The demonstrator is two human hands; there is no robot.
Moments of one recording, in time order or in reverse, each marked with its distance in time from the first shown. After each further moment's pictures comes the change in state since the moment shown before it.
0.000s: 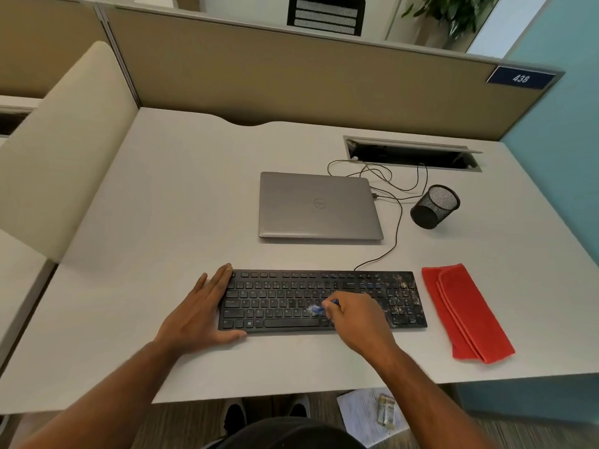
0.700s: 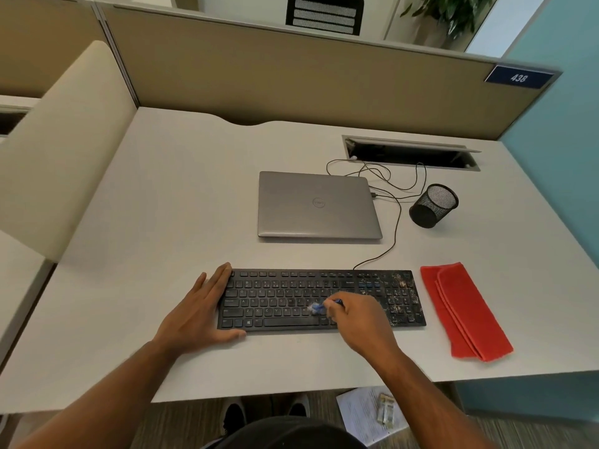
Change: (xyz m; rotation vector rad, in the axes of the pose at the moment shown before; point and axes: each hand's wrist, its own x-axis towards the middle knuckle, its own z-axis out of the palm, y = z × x) left_hand 0.002 -0.006 0.004 -0.005 -0.003 -0.032; right_hand -0.005 0.006 0.003 0.079 0.025 0.033
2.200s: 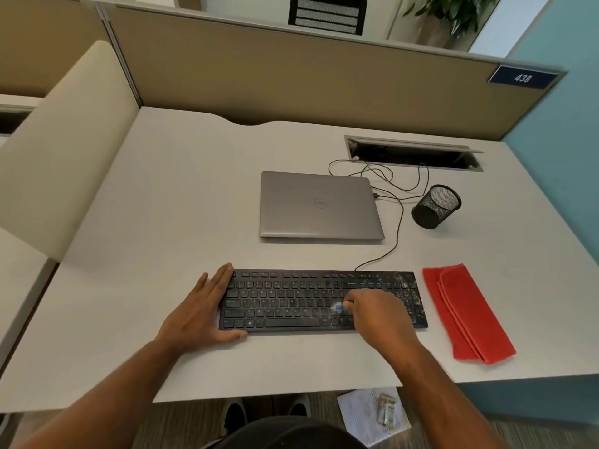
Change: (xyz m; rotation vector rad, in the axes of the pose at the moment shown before) left_hand 0.000 0.001 -0.001 0.025 0.026 0.053; right_hand 0.008 0.007 -0.027 -0.393 -0.051 -0.048
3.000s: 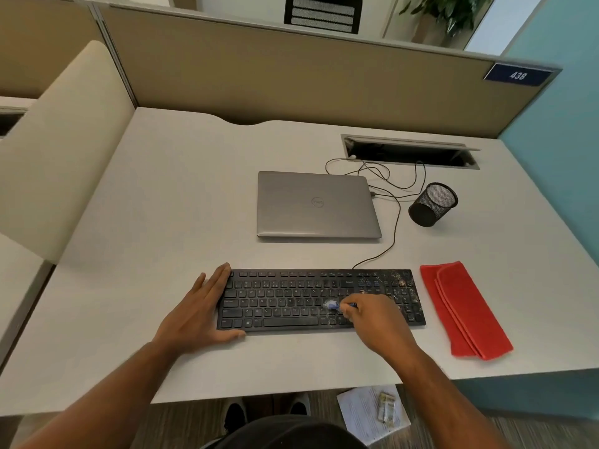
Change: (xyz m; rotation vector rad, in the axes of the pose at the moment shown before) left_hand -0.001 0.005 -0.004 -0.003 0.002 0.007; right_hand -0.007 0.010 0.014 0.287 -0.026 0.068
